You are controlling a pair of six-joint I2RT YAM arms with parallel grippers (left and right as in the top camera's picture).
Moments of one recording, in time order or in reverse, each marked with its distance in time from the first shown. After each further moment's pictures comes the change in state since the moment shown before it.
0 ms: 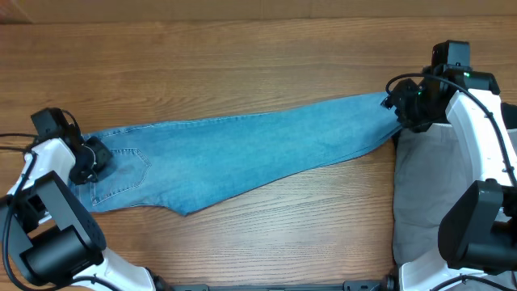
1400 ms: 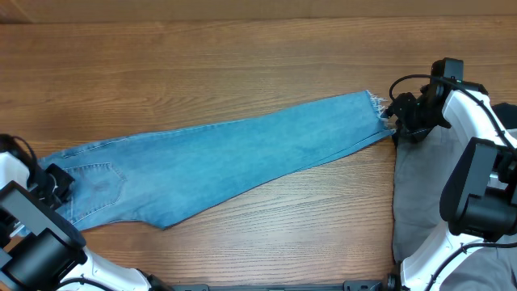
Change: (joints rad) left arm 0.254 0.045 0.116 -0.262 -0.106 0.031; right arm -0.082 0.216 -0.052 0.132 -0.043 0.001
